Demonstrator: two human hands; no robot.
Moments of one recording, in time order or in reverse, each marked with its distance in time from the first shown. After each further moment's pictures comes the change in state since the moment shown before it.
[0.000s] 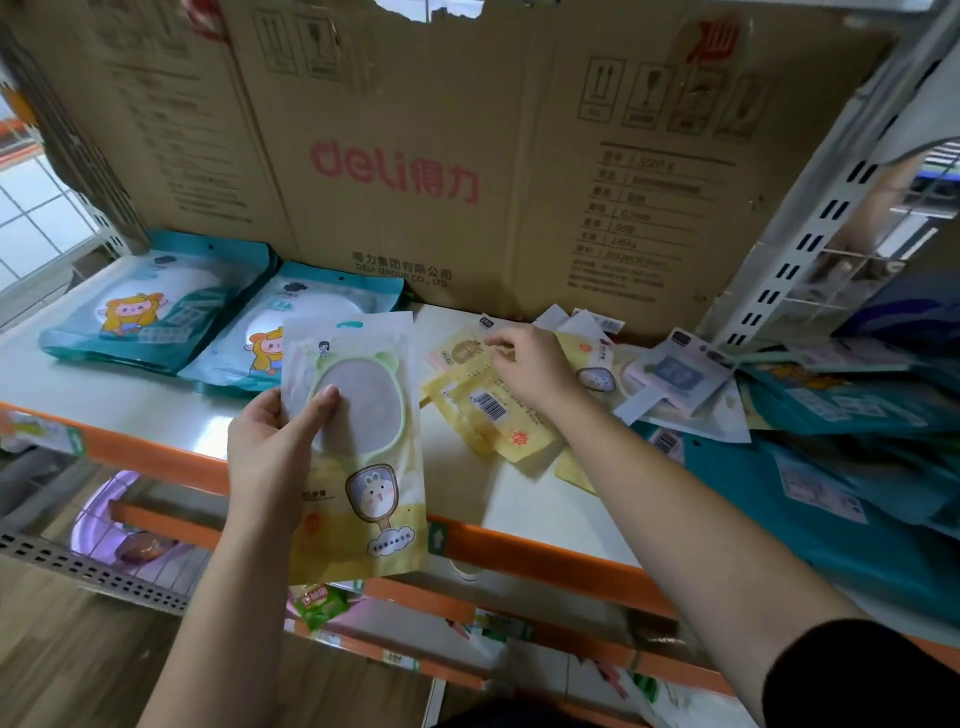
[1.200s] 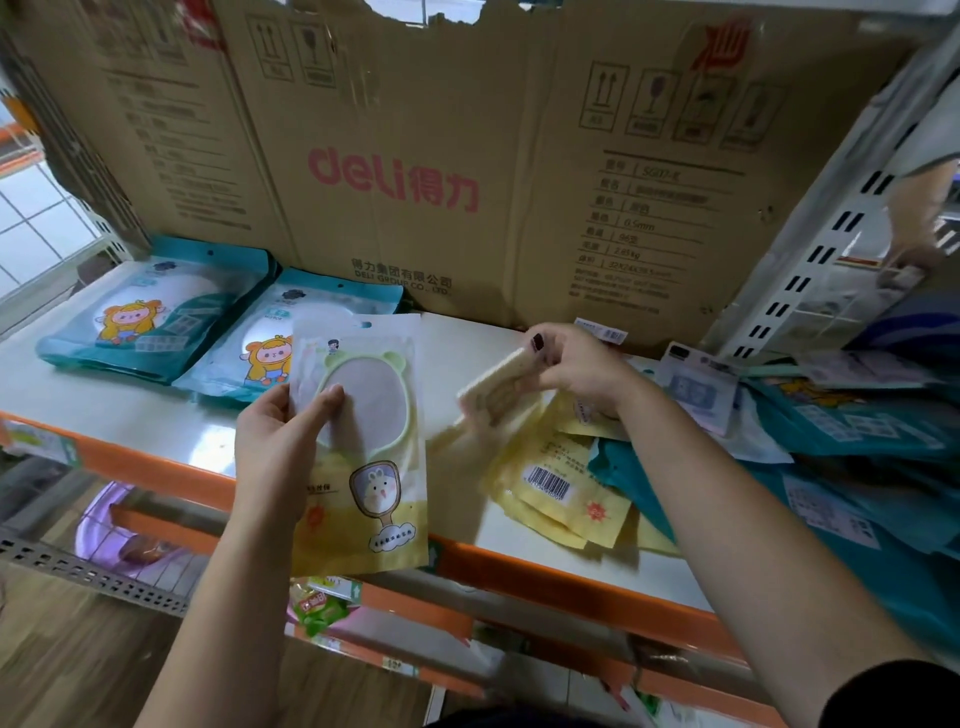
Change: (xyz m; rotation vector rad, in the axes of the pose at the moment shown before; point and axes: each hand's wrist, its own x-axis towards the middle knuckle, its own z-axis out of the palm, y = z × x) left_hand 0.011 0.005 0.016 0.045 -0.012 -0.017; right_hand -0.001 0.022 -0.059 0.423 -0.333 0.058
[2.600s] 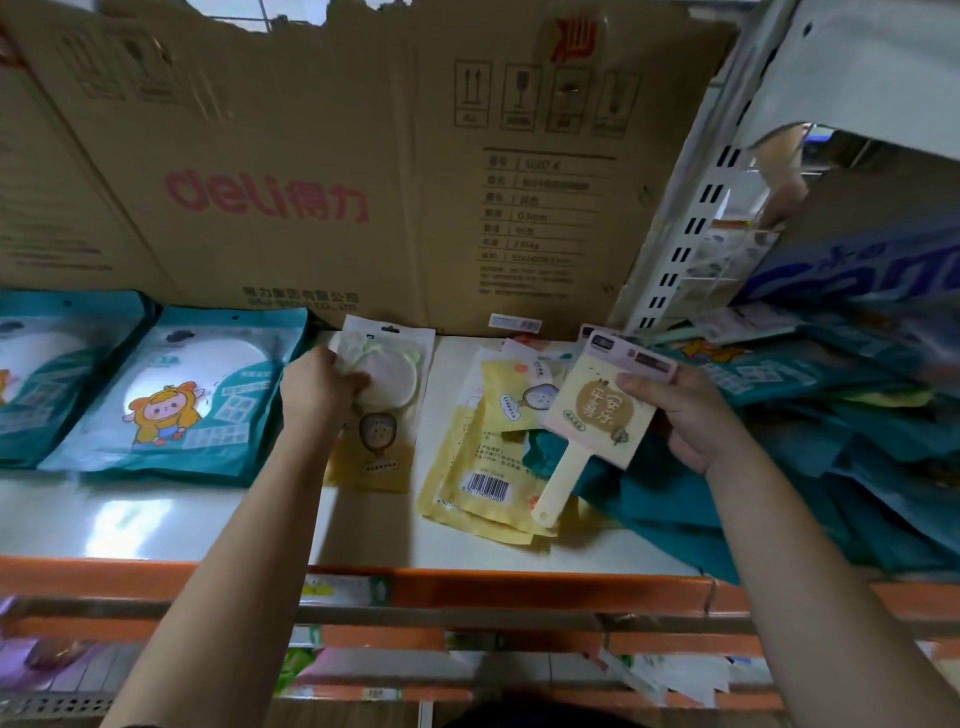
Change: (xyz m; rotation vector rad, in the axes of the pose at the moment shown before) left_hand 0.085 -0.007 0.120 0.901 -0.201 0.162; right_hand -0.126 0.058 -0.061 0.729 0.569 0.138
